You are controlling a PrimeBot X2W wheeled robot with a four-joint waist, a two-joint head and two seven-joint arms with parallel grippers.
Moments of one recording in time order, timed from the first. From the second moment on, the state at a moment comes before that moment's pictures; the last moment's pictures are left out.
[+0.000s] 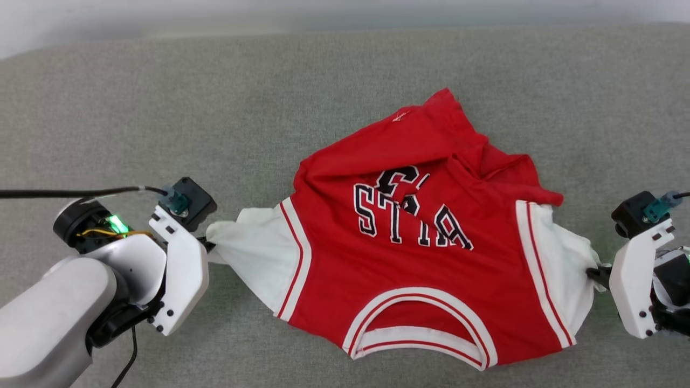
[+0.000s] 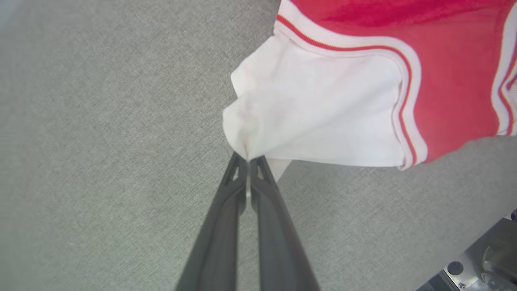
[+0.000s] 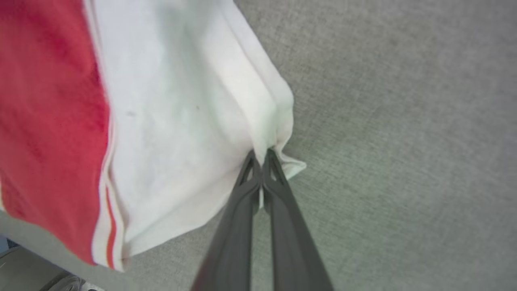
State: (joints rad) left arm -0.66 0.86 -0.87 0.01 -0.75 -0.07 0.59; right arm -0.55 -0.80 0.77 0.32 0.86 0.13 0.57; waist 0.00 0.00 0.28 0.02
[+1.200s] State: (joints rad) left arm -1.45 0.62 -0.64 0.18 -0.64 -0.11 0.35; right arm -1.31 -0.75 0.46 0.17 0.67 0.13 0.48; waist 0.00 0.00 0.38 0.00
